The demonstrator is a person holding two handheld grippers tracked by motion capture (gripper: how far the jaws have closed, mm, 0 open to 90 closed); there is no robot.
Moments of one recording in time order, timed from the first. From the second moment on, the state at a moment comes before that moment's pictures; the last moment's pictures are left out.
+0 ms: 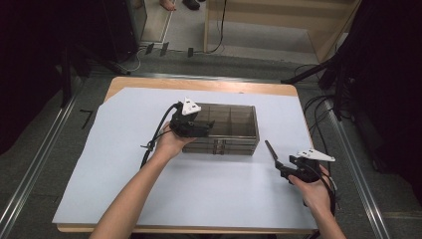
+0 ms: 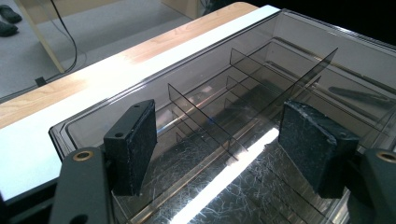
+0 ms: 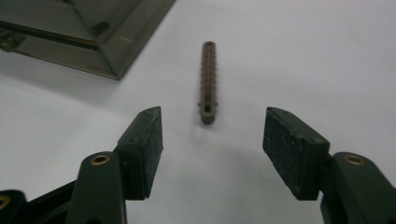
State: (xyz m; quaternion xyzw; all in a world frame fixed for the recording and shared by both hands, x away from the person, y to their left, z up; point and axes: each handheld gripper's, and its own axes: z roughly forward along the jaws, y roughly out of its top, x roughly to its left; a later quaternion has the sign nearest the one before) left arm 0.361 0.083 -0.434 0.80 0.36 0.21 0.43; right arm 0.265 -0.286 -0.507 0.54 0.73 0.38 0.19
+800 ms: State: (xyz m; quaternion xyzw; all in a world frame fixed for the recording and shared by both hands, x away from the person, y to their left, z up) left arm 0.361 0.083 -0.434 0.80 0.36 0.21 0.43; right arm 0.254 -0.224 -0.500 0.48 0.76 0.40 0.16
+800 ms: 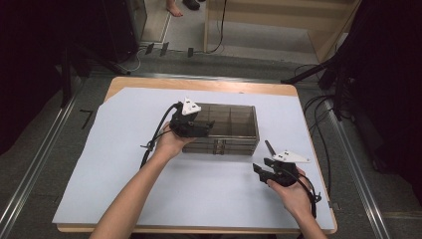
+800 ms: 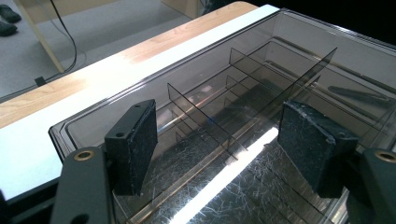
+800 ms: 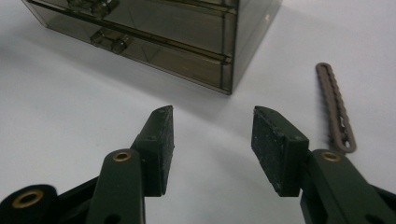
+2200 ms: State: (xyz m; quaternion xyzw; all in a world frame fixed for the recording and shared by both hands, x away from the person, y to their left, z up) left arm 0.359 0.084 -0.433 0.80 0.36 0.21 0.43; right arm 0.264 -0.162 -0.510 0.54 0.65 0.53 0.05
